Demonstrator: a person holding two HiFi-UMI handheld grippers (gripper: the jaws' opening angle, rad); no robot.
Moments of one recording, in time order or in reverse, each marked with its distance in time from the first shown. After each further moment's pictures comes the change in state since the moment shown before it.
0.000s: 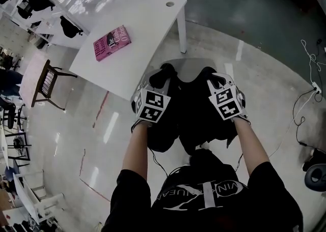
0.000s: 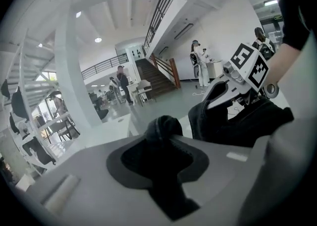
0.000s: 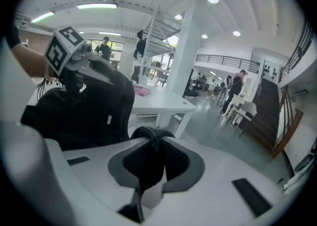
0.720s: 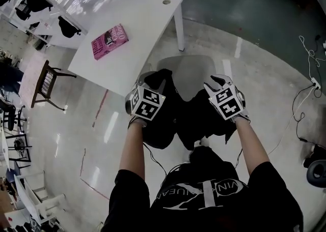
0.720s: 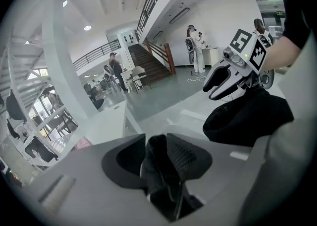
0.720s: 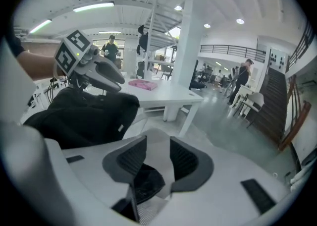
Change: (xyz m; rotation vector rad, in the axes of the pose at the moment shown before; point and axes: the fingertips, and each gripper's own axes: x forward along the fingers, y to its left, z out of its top) left arm -0.008 -0.010 -0.039 0.042 0.180 -0.058; right arm -0.013 0.026 -0.026 0.063 0.070 0.105
